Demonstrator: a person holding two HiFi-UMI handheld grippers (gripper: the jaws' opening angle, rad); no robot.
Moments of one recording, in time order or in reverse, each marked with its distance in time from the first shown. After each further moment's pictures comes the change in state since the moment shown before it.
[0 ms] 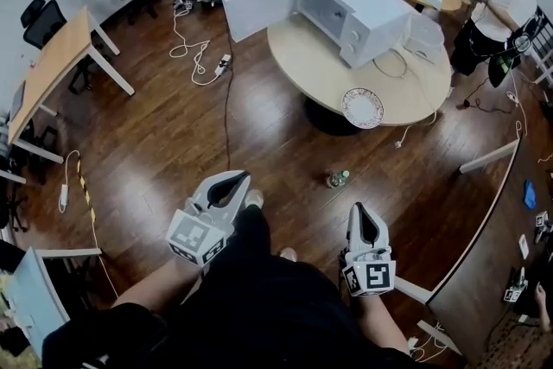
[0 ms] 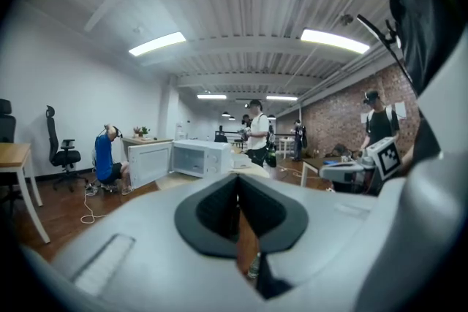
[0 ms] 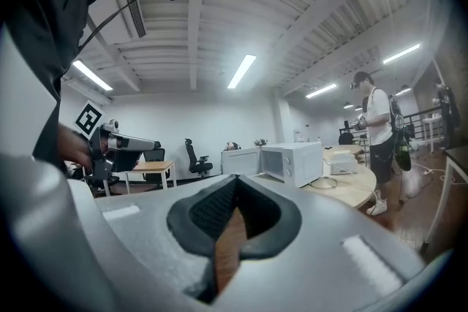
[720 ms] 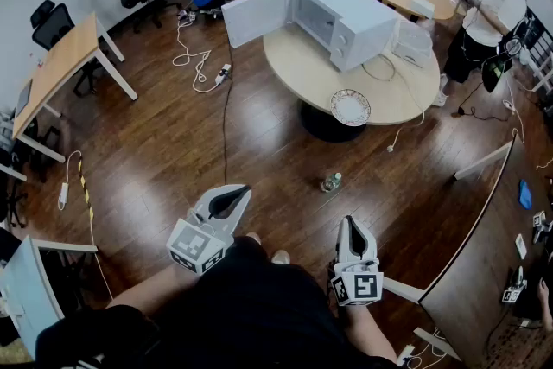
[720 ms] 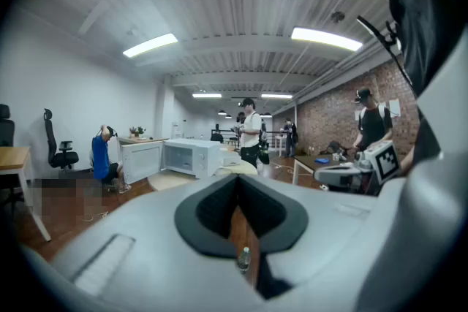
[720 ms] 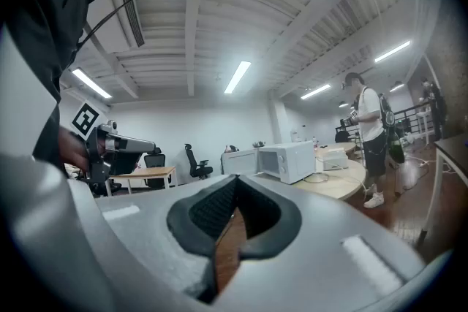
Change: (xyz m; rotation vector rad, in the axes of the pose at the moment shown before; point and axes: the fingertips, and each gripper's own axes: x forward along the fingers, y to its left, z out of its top) left arm -0.032 -0.078 -0.006 0.009 0.033 -0.014; right arm -0.074 0.005 -0.013 0.055 -0.014 -0.004
